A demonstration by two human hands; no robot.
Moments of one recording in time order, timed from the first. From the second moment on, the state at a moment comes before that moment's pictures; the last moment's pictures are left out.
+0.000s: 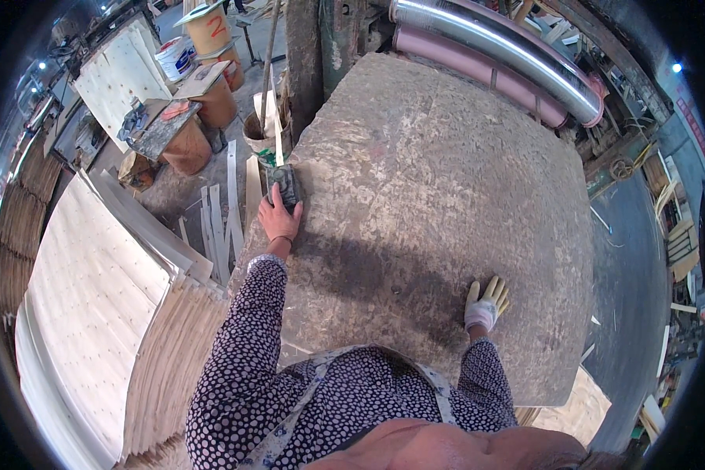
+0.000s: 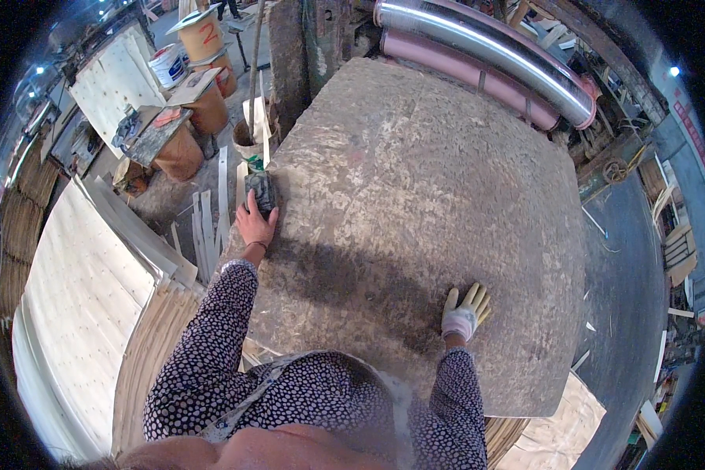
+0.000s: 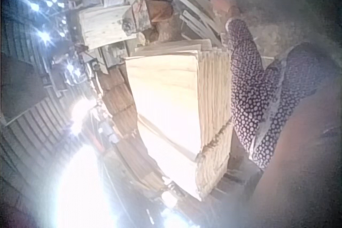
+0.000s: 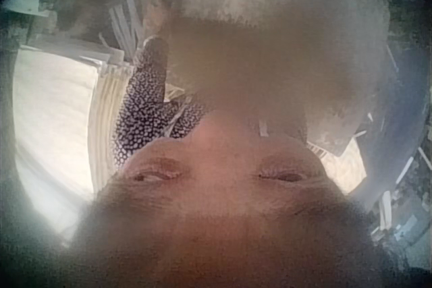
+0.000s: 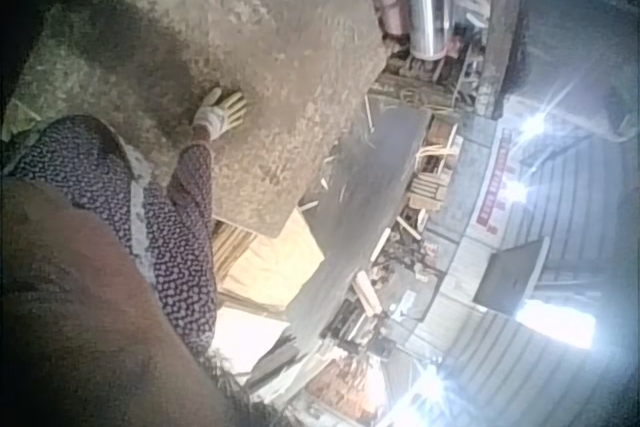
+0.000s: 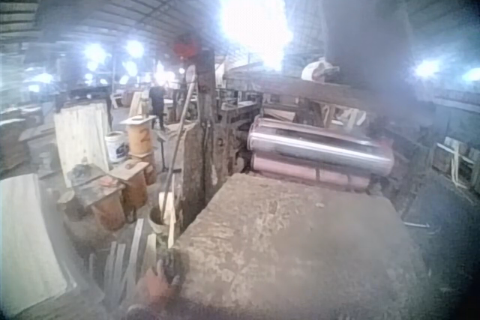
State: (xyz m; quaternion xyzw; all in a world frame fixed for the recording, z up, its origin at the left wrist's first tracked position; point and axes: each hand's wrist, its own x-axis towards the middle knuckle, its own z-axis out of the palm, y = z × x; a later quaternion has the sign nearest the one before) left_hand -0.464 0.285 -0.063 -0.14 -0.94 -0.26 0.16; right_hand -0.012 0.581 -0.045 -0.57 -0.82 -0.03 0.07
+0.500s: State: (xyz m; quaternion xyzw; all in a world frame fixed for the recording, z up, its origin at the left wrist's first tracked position) left_hand -0.460 0.292 -0.061 -0.15 -0.95 -0.26 0.13; right_hand -0.004 0.580 -0.043 -0.58 -0.81 -0.04 0.07
